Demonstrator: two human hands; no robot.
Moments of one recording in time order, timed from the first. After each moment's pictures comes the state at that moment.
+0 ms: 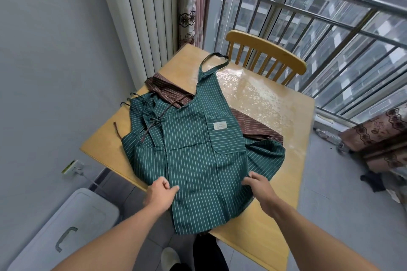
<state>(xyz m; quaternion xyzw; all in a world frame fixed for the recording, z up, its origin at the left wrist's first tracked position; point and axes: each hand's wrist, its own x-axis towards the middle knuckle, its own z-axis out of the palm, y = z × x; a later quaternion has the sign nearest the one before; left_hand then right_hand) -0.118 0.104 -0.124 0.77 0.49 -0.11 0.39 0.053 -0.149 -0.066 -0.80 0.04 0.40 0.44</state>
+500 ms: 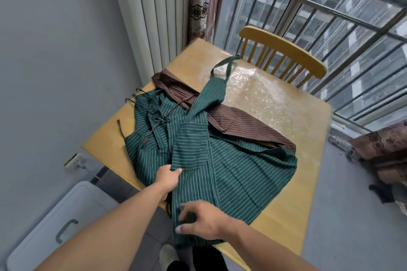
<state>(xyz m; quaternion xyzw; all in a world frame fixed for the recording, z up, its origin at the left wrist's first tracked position) -0.053 0.146 -0.129 0.64 0.52 -0.14 0.55 -0.023 -0.031 -0.080 -0.75 -0.40 0.51 0.16</state>
